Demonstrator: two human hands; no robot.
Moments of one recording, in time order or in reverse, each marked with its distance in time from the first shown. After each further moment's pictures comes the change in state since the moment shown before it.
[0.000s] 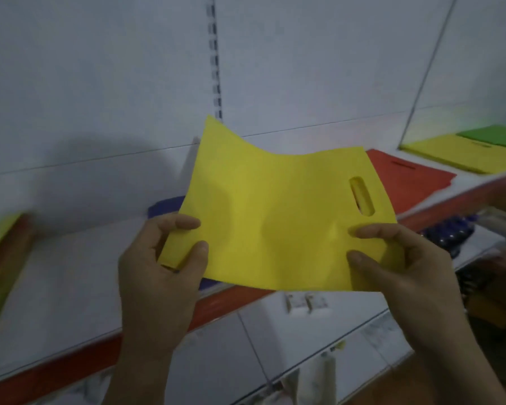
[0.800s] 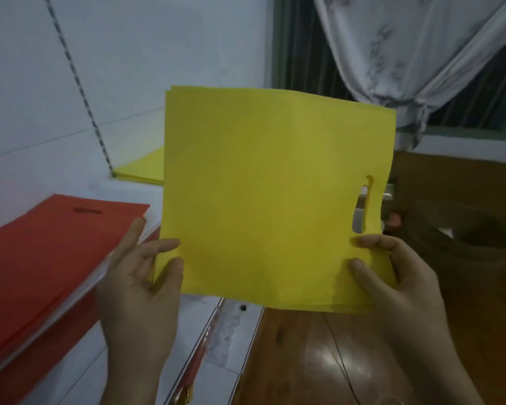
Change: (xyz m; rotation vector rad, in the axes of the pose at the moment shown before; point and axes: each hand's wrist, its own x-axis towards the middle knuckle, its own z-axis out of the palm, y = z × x) left_hand -0.085 0.141 0.512 -0.412 -0.573 0.074; right_hand 0.042 0.127 -0.427 -0.217 0.825 0.173
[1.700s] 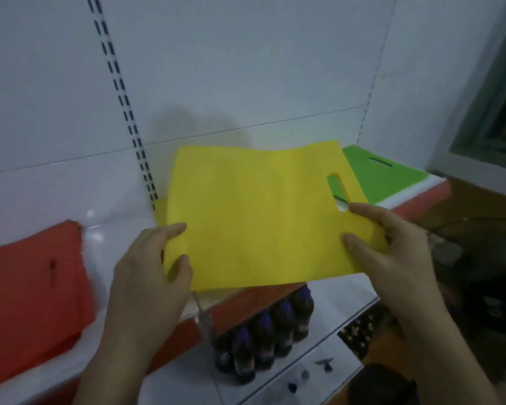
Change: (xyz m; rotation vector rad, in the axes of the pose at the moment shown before) left_hand 0.252 -0.103 0.164 0.750 0.276 -0.218; right_hand 0.445 0.074 0.264 0.070 -0.648 -0.253
